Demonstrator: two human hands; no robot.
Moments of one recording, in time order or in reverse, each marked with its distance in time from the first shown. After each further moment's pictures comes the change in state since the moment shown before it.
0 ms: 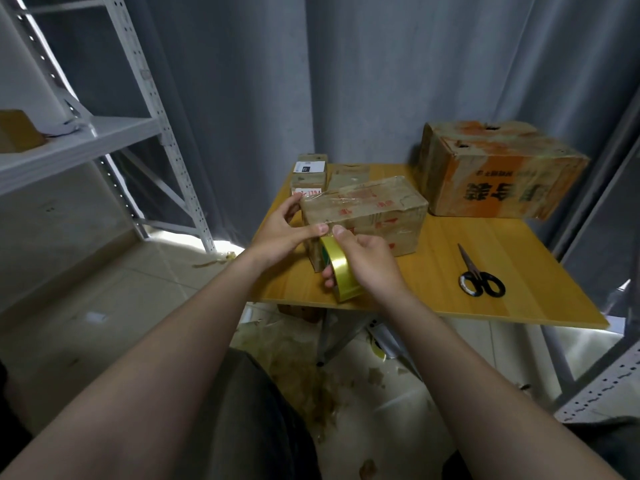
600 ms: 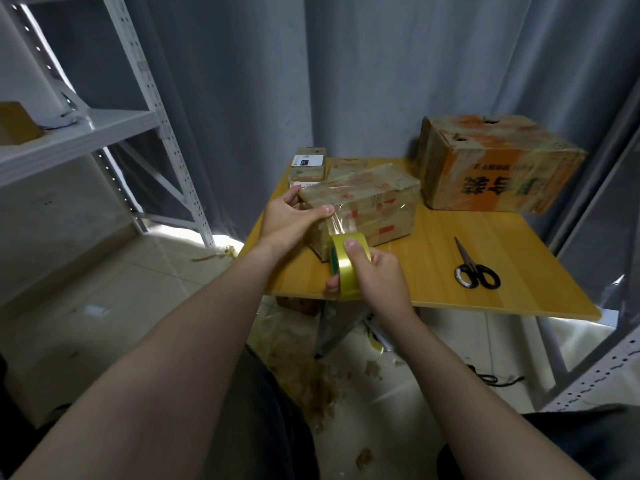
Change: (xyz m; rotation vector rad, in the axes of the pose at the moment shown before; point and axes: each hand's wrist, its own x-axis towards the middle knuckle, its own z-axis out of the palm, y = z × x) left_hand 0.012 -0.003 0.020 -0.109 0.200 0.043; right_hand -0.028 0.031 -0.004 0.049 0.111 -0.113
